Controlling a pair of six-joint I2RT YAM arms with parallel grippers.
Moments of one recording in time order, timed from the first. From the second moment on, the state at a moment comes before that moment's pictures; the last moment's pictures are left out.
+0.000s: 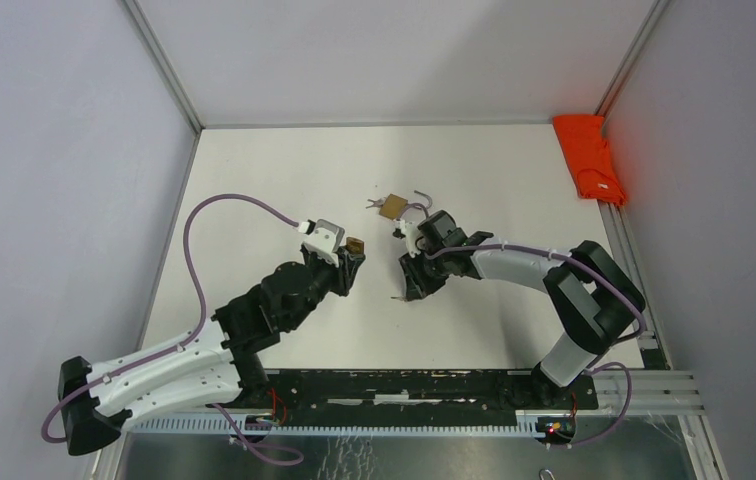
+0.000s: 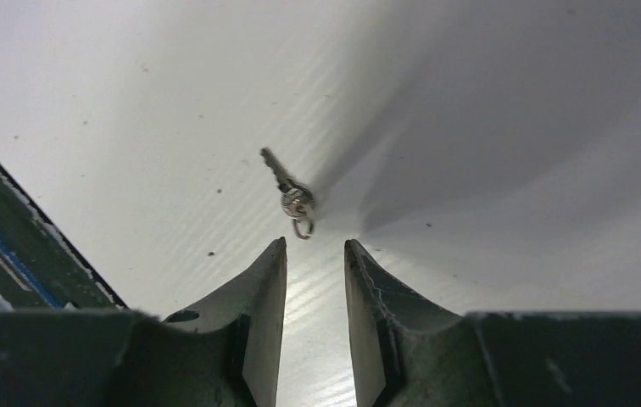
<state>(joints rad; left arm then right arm) -1.04 0.77 0.60 -0.03 -0.49 -0.21 0.70 1.65 0.89 -0.28 -0.34 0.12</state>
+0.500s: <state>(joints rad) -1.04 0.75 0.60 -0.03 -0.49 -0.21 0.72 1.72 0.92 -0.23 -0.40 0.17</state>
